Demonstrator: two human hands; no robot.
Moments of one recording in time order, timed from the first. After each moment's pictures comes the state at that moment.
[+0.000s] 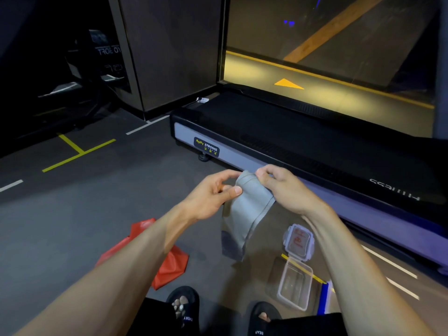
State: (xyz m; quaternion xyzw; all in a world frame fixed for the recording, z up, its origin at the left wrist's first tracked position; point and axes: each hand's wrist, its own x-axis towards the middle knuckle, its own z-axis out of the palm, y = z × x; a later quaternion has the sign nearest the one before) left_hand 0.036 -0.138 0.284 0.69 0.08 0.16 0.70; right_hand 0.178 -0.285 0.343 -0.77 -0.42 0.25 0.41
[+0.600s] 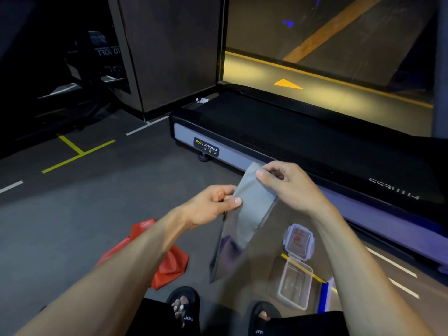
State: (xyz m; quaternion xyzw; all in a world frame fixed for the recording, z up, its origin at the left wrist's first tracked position) left_hand 0.029 -0.140 0.272 0.69 0.06 0.05 0.72; right_hand 0.183 -0.294 0.349 -0.79 -0.44 0.16 0.39
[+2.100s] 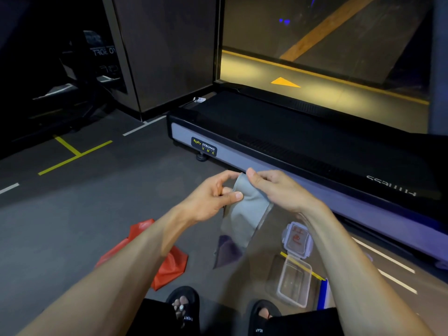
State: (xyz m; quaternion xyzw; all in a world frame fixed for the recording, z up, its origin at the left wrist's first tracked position) left_hand 0.035 -0.143 0.287 0.69 0.08 0.11 0.71; right_hand 0.175 -0.288 0.340 -0.73 -0.41 0.34 0.42
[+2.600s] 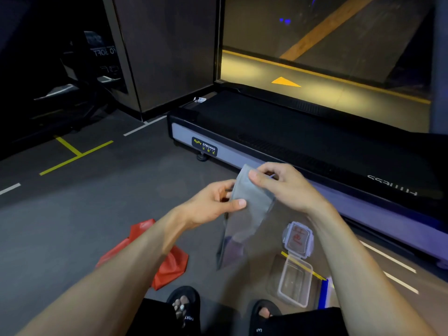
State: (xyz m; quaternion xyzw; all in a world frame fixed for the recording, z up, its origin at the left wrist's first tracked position) left_hand 0.034 -0.143 0.277 0.70 0.05 0.07 0.71; right_hand 0.179 -0.295 0.350 -0.76 -0.46 0.21 0.41
